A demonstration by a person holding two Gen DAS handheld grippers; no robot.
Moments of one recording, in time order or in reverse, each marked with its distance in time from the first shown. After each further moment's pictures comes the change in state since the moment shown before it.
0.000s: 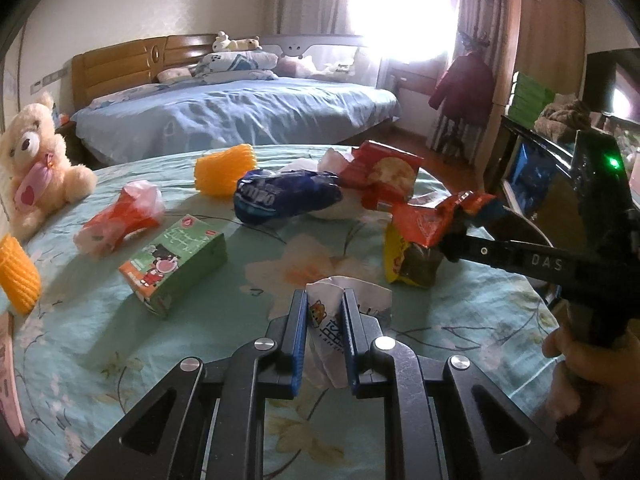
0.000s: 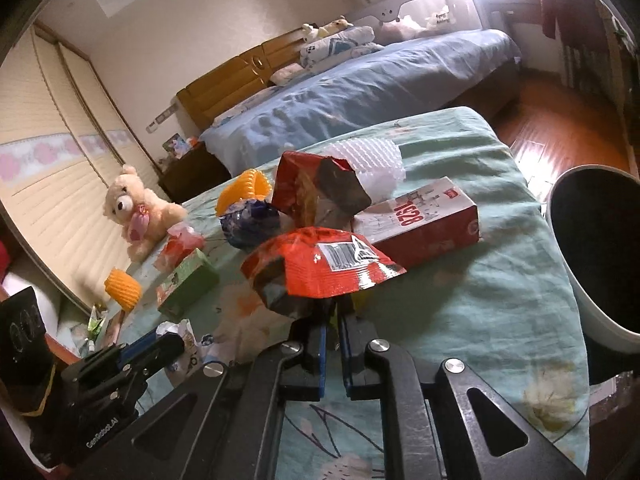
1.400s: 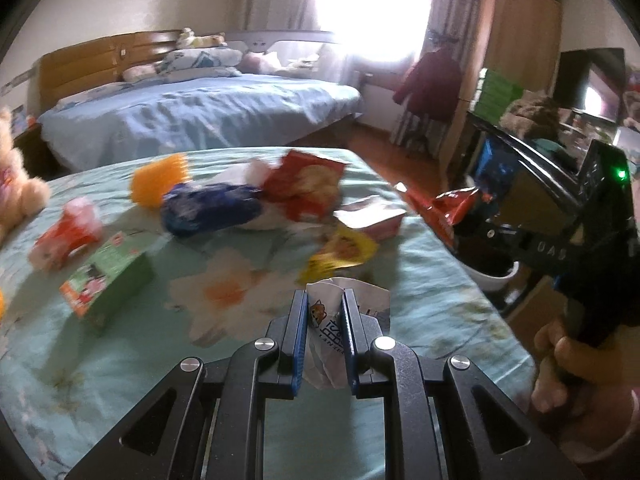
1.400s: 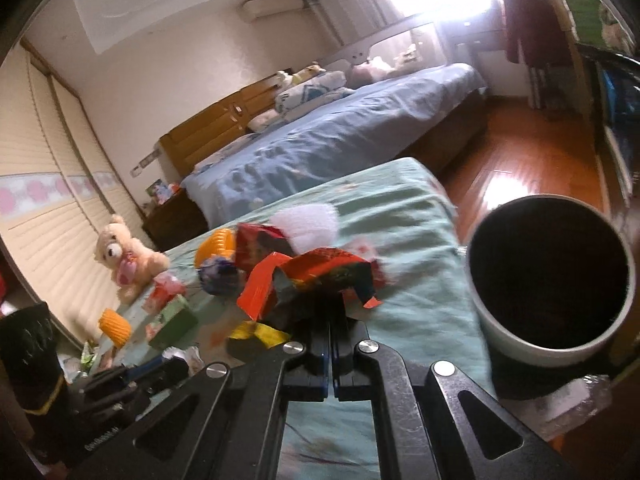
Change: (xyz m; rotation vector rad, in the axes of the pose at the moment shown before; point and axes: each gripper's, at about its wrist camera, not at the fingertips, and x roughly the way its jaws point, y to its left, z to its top) left arm 0.007 -0.040 0.021 0.028 0.020 -0.136; right arm -0.062 -0.043 0.004 0.047 -0.159 -0.089
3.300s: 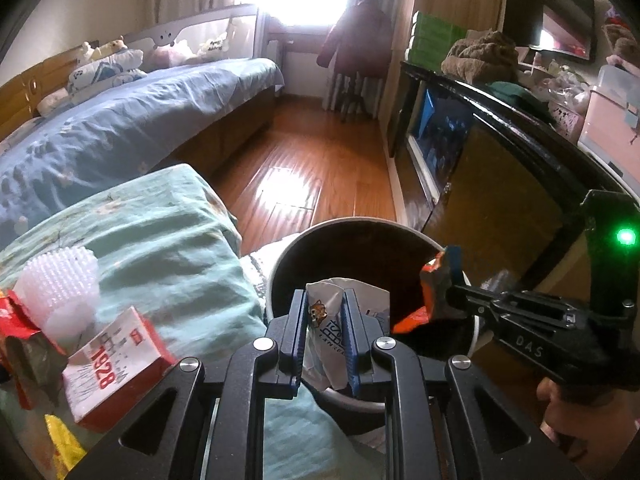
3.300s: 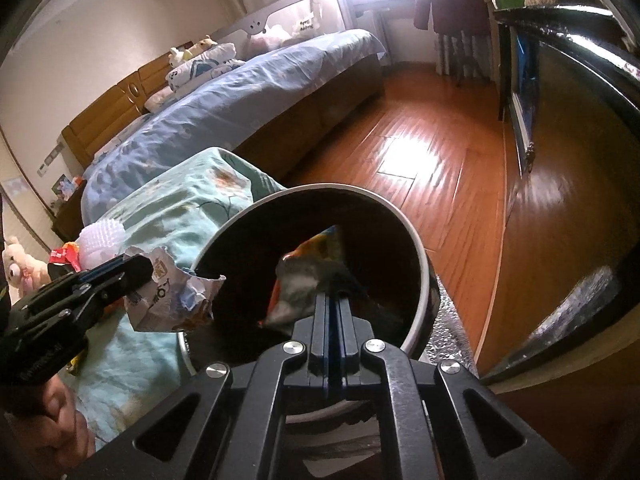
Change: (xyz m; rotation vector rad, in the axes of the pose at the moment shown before) left arm 0.200 -0.164 0.090 0.170 0.124 -0.098; right arm -0.009 -0.182 0.039 0.078 0.147 -0.315
